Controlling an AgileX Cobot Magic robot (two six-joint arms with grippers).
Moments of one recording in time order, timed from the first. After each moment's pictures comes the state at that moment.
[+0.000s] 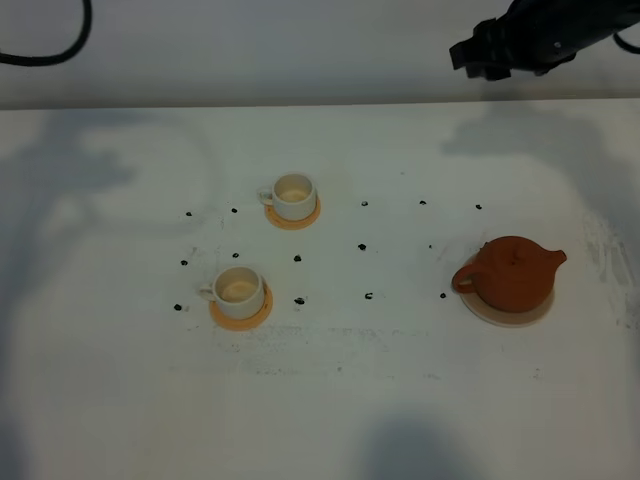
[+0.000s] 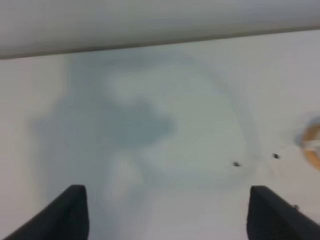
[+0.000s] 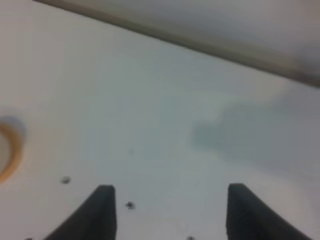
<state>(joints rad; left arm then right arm) 0.09 1.46 -1.45 -0.17 0.76 0.25 0.31 1.94 -1.77 0.17 0.78 -0.23</state>
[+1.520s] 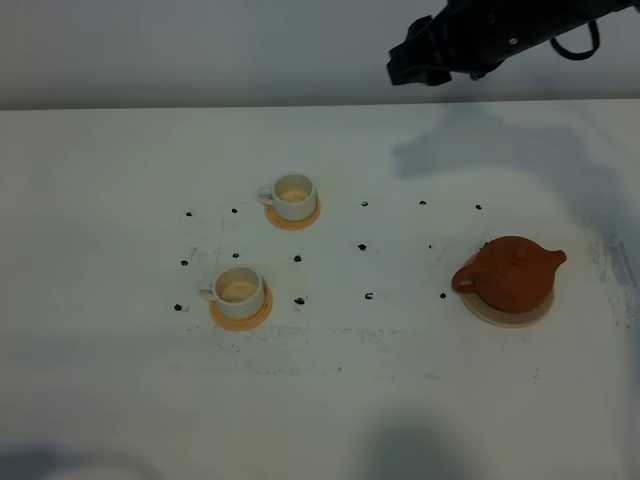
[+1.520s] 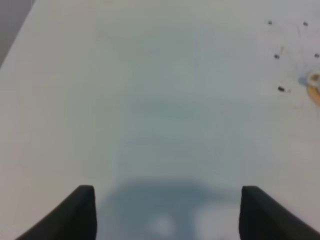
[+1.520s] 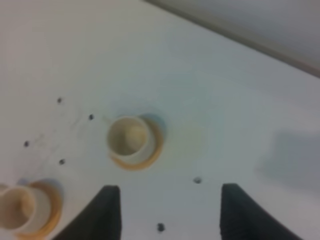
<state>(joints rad) 0.09 0.02 -0.46 0.04 1.06 -0.03 0.40 1.91 -1.77 0.49 0.89 -0.48</state>
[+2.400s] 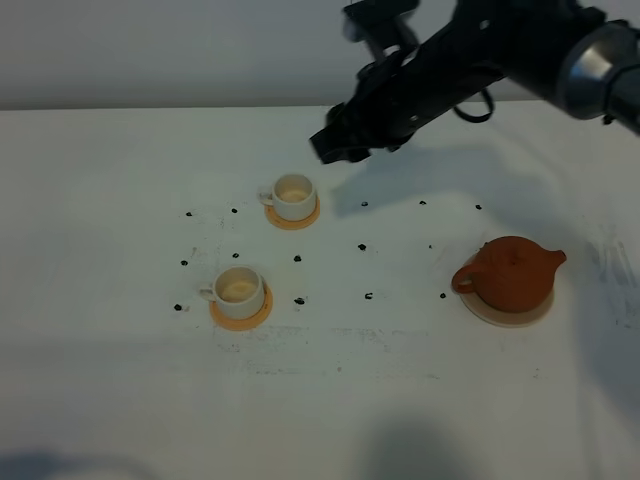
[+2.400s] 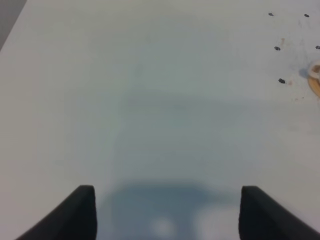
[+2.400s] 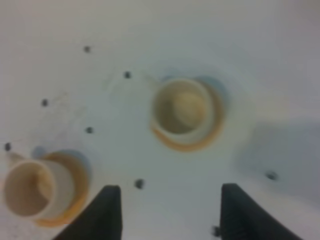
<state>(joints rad) 0.09 0.00 -0.45 0.04 1.06 -0.03 0.57 2.07 -1.77 0.44 0.83 -0.47</state>
